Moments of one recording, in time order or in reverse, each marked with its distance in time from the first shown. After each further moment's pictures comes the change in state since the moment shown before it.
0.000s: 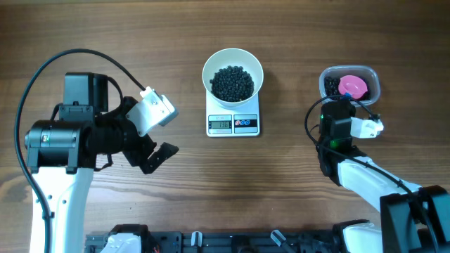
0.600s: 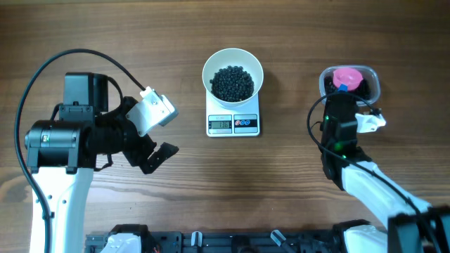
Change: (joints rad) left arm 0.000 0.000 0.000 0.000 0.000 0.000; right arm 0.000 -0.128 0.000 0.000 -0.110 -0.010
